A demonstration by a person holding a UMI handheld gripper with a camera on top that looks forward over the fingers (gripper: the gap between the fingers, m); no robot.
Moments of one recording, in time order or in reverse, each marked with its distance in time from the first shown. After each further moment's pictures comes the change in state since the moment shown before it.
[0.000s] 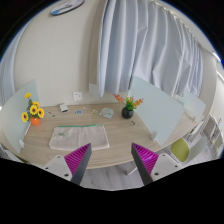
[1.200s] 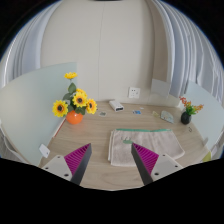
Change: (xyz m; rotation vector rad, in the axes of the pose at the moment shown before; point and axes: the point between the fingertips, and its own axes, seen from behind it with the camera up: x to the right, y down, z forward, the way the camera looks) arm -0.354 0.026 0.107 0.041 -0.267 -0.099
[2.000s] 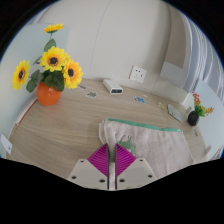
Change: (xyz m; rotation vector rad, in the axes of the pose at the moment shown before) arm 0.027 0.055 0.171 -0.134 0.115 -0.126
